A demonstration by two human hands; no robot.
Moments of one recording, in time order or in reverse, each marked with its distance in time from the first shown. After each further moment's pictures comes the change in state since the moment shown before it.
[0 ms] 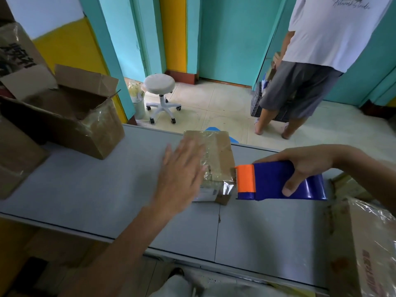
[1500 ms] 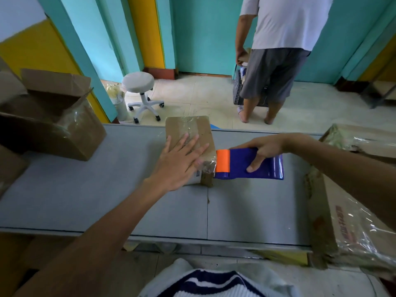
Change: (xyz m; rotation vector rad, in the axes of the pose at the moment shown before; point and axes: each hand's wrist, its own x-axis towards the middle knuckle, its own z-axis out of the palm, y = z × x) left_hand 0.021 -0.005 0.036 0.241 -0.345 0.186; right_hand 0.042 0.037 0.028 0.148 0.120 0.090
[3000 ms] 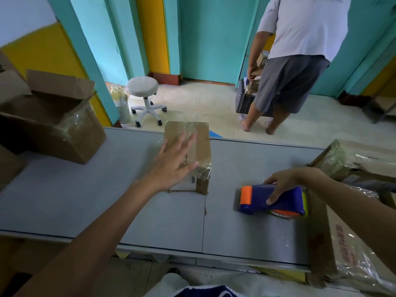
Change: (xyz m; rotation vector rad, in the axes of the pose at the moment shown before) left_hand 0.005 -0.013 -0.010 -0.374 0.087 -0.029; right_hand 0.008 0.077 0.026 -0.109 -0.077 0.390
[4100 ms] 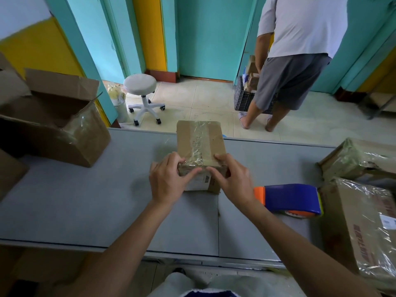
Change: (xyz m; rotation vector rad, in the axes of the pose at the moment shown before) left_hand -0.022 -0.031 0.034 0.058 0.748 -0.088; right_hand 0.017 -0.170 0.071 0.455 1.474 -0.701
